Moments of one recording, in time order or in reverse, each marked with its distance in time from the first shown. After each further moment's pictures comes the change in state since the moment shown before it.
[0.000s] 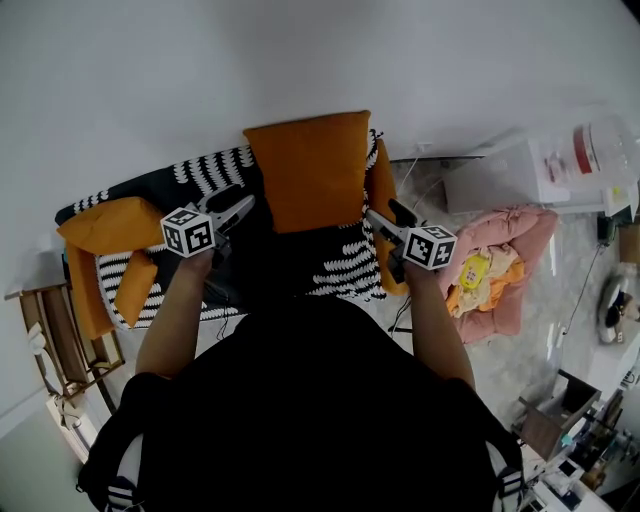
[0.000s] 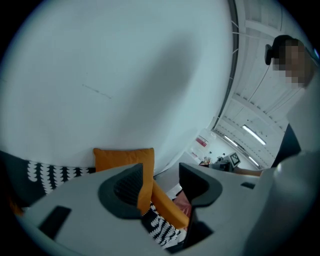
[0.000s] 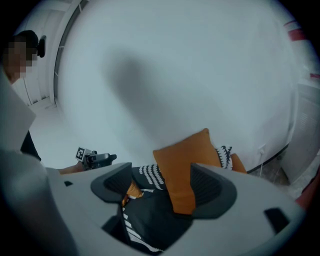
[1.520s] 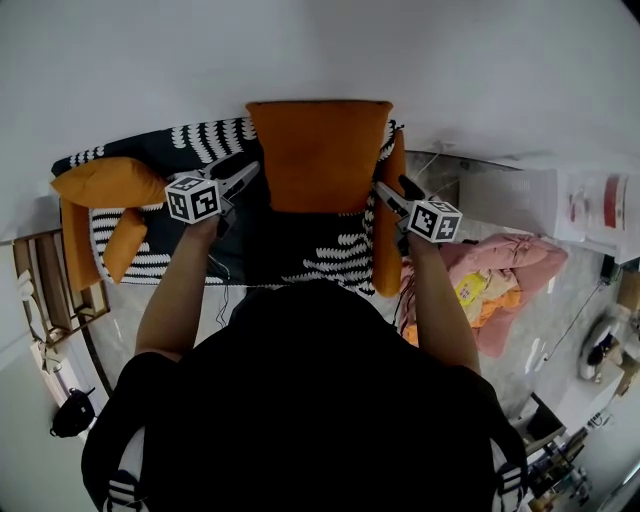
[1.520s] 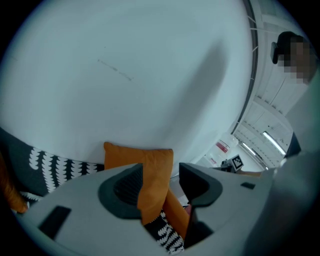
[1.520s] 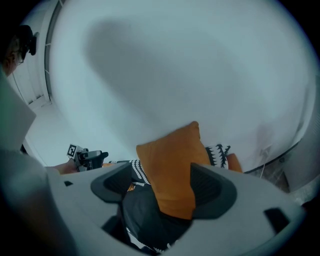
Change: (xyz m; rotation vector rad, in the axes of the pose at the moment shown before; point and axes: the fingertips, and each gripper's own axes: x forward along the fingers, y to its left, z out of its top) left arm 0.067 0.057 -0.011 -0.104 -0.026 0.176; right arm 0.076 -0.110 0.017 -0.001 0.134 0.017
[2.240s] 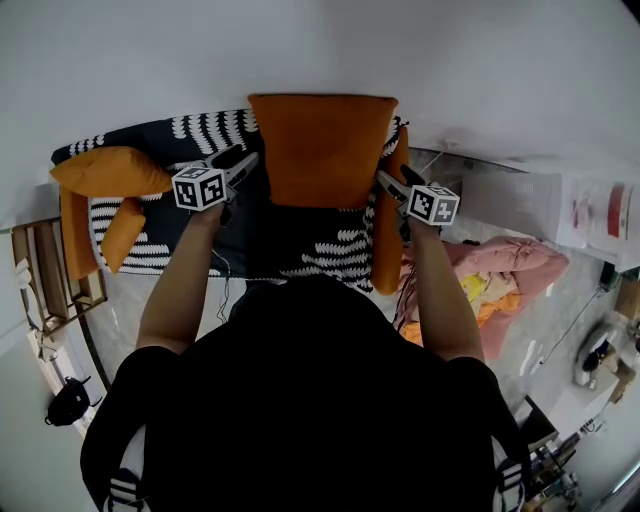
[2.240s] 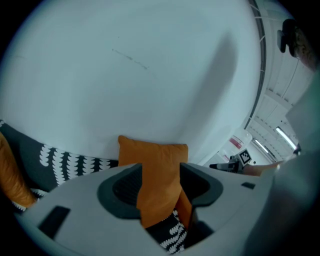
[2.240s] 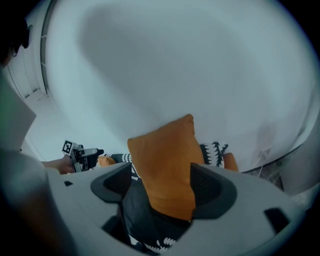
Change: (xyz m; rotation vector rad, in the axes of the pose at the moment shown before) left arm 0.015 0.041 -0.023 -0.002 0.022 0.132; right arm 0.035 -0.038 -0.006 -0.037 0.074 -0.024
